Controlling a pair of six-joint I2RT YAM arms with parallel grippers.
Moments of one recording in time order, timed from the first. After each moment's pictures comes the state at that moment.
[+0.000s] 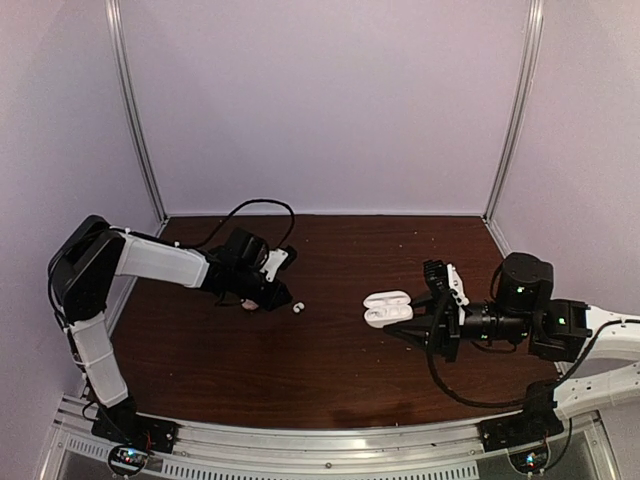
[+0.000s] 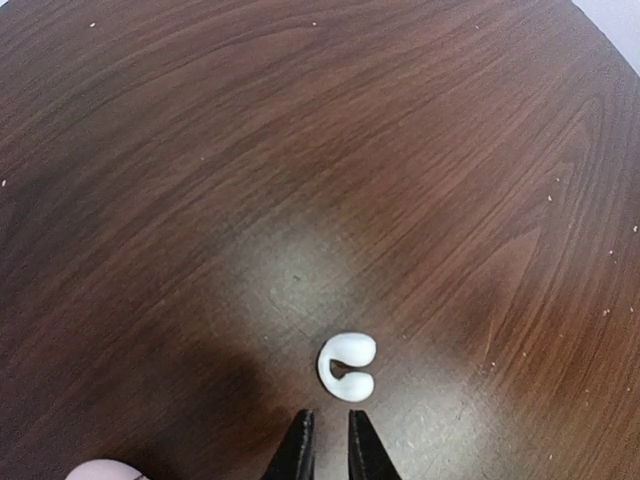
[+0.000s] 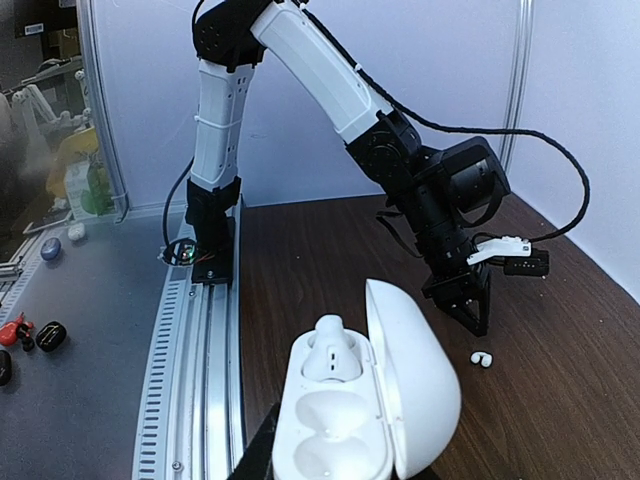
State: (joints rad) left arm -0.65 1.85 1.05 -0.05 0.25 -0.05; right arm 1.06 0.82 0.60 0.07 -0.32 -0.04
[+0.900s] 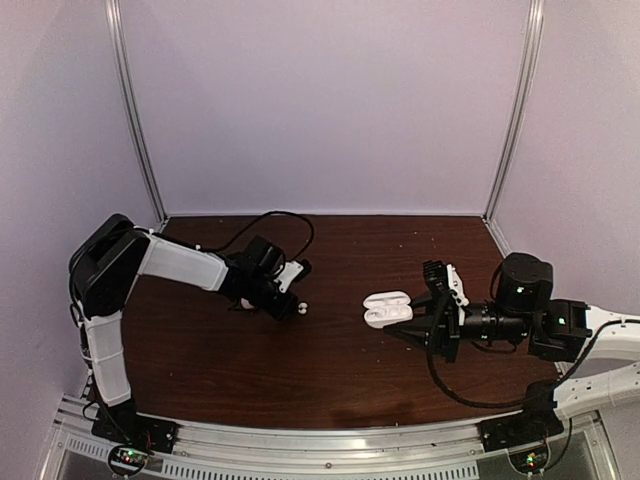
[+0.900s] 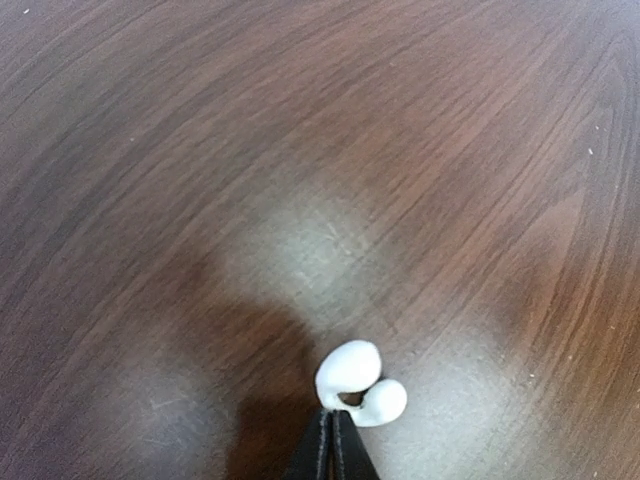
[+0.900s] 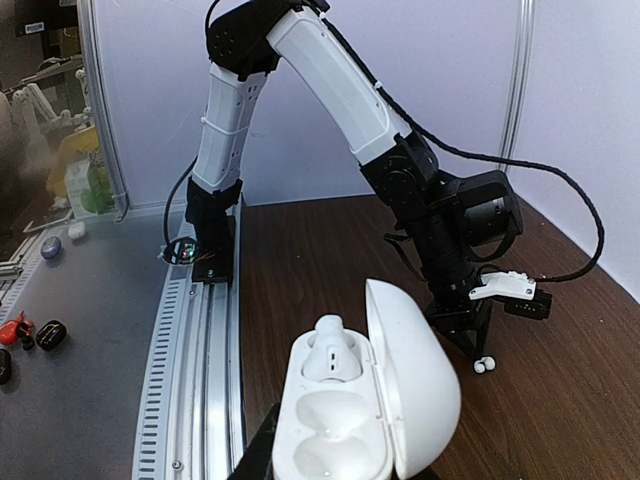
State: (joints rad) left arm -0.70 1.97 1.14 -0.10 0.19 0.03; right arm 1.06 0.82 0.60 0.07 -0.32 -0.05
